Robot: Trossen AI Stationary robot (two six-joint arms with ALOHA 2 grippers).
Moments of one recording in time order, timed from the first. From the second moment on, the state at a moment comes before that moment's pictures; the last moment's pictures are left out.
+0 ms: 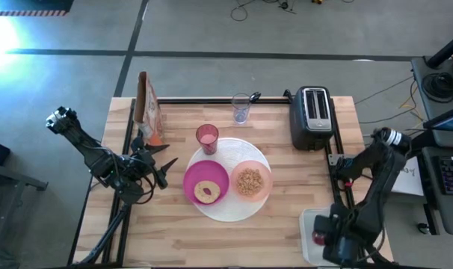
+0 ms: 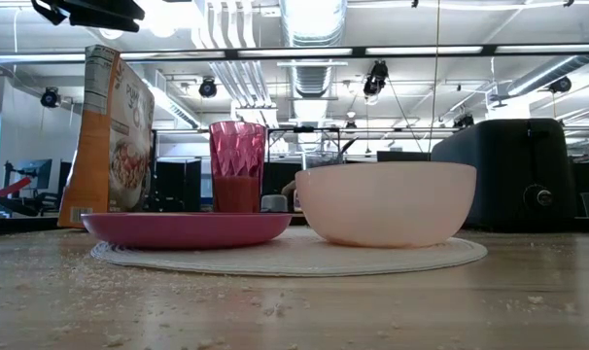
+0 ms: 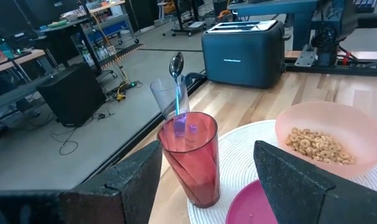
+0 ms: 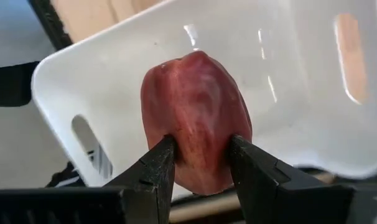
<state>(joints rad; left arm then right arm) -0.72 0.93 0.82 -0.78 -1.25 -0.70 1.11 1.51 1.15 -1.05 -0.05 1.48</state>
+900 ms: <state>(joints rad) -0.72 0.93 0.82 -0.77 -1.25 -0.70 0.92 1.34 1.16 -1.14 1.23 1.35</state>
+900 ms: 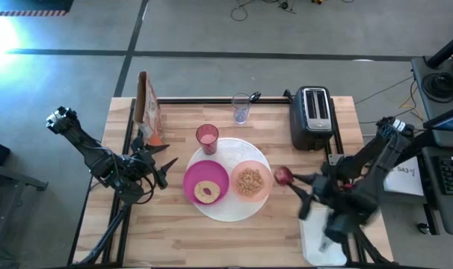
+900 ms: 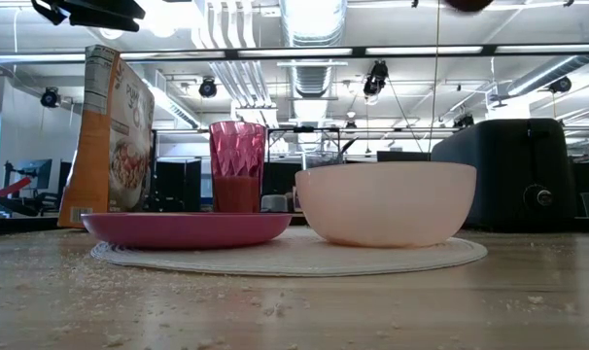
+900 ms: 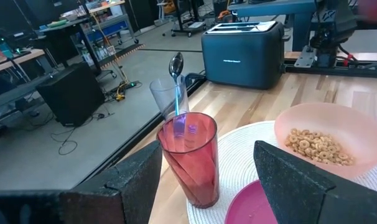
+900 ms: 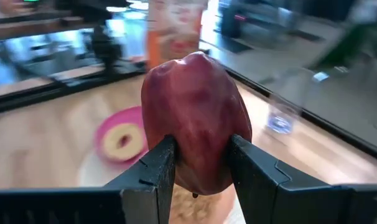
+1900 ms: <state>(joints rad) -0.72 0.93 0.82 -0.76 -1.25 -0.70 0.13 1.73 1.15 -0.31 0.86 0.78</state>
